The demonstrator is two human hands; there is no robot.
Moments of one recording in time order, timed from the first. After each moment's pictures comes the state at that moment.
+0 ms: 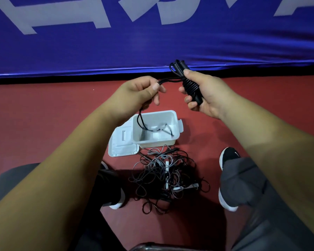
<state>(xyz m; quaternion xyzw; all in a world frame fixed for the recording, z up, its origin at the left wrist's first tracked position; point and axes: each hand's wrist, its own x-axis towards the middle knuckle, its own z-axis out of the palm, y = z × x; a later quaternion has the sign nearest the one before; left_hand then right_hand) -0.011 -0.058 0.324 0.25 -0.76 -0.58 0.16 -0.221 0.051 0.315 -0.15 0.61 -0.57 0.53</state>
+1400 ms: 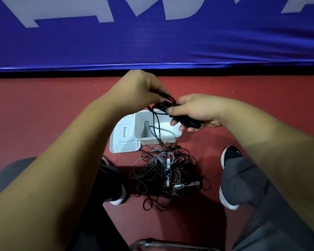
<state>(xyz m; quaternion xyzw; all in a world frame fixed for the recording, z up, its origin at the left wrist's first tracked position) -0.011 -0.056 0.352 0.25 -0.92 -0.28 0.09 -0.189 0.062 0.305 -0.37 0.68 -0.26 0.58</state>
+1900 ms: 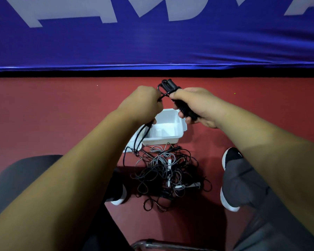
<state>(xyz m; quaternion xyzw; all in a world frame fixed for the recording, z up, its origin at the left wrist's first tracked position) -0.017 -0.041 0.324 0.39 -0.88 -0.27 0.00 -0.184 0.051 0.297 -0.29 0.67 -0.44 0.52</state>
